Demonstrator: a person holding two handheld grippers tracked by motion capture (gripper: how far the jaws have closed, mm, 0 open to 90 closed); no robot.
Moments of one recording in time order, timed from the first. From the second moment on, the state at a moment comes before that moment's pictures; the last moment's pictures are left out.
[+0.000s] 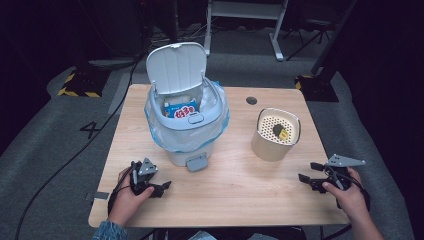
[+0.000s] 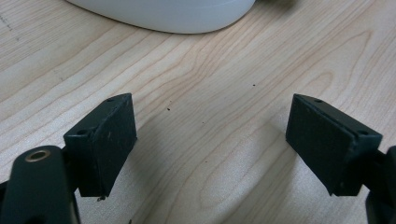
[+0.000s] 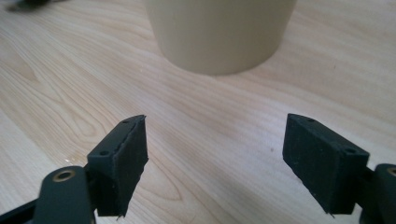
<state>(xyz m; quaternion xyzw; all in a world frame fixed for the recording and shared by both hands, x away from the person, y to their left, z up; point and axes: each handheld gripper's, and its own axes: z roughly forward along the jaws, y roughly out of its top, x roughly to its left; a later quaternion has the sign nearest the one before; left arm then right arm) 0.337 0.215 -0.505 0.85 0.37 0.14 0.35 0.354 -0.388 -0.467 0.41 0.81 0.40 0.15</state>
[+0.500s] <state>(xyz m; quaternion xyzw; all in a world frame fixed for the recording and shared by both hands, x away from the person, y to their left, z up) 0.337 0.214 -0.505 0.85 0.37 0.14 0.35 0.346 -0.382 -0.504 0.41 0.82 0.36 0.18</state>
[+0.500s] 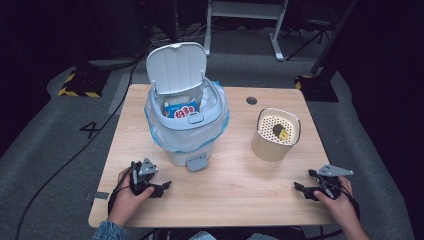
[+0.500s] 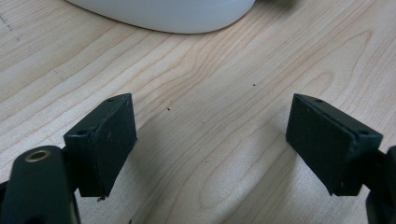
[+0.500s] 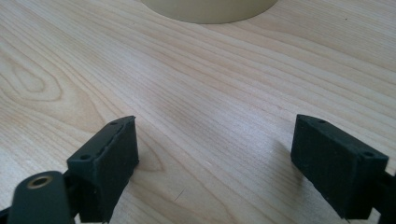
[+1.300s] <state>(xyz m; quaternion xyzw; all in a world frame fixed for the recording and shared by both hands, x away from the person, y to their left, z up) 0.335 0.219 -0.474 0.84 0.37 0.13 0.38 0.346 -0.382 -0.504 0.41 0.82 0.36 0.18</state>
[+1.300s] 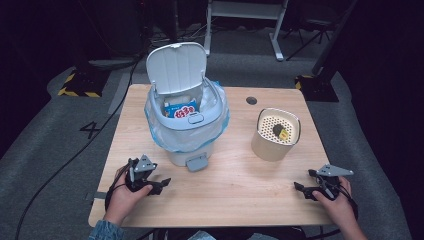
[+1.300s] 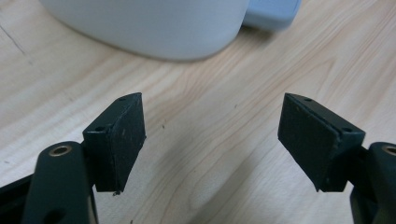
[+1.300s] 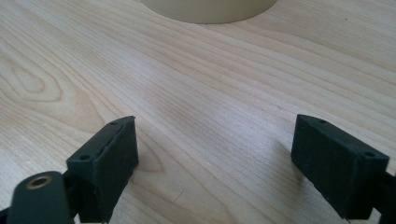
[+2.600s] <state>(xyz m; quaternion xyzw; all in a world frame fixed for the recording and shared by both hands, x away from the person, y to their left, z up) 0.376 0.260 -0.300 0.78 0.30 0.15 0.53 0.346 -0.382 -0.504 0.41 0.82 0.36 0.18</state>
